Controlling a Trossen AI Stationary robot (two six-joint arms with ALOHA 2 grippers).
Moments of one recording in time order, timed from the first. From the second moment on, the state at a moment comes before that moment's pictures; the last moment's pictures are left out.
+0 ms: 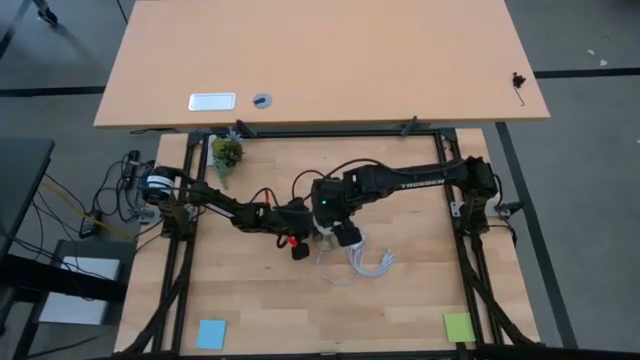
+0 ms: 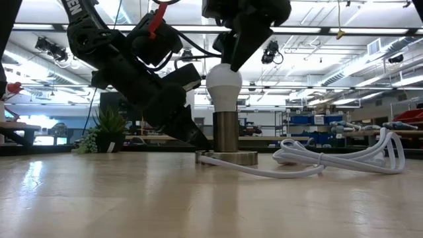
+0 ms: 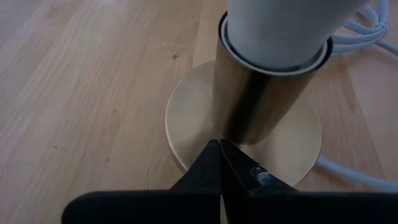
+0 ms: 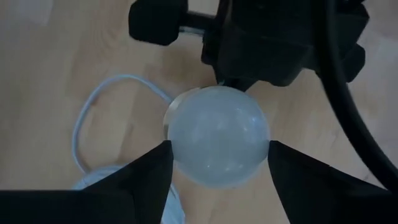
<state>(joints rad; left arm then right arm) -0.05 1.80 0.72 0.43 -0.12 -0.12 0.02 1.90 1.72 -1.00 -0.07 -0.25</state>
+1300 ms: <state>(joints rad) -0.05 1.68 0.71 0.29 -0.14 -0.11 0.17 1.90 1.91 -1.18 0.24 0.09</state>
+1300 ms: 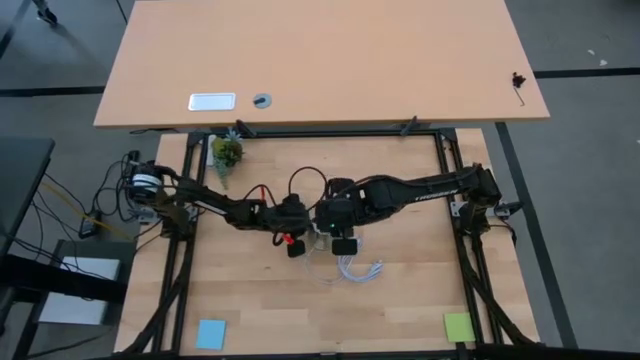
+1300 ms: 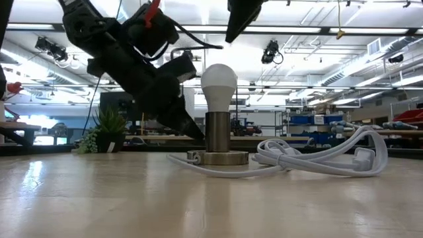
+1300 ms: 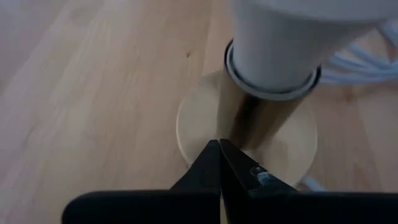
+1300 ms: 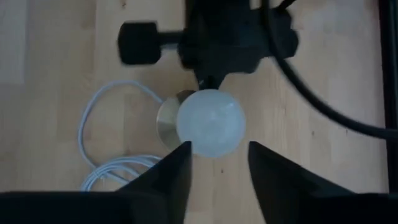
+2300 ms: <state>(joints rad) -0.05 1.22 0.71 -0.08 -0.11 -0.04 0.21 1.52 1.37 -0.74 0.36 0.02</state>
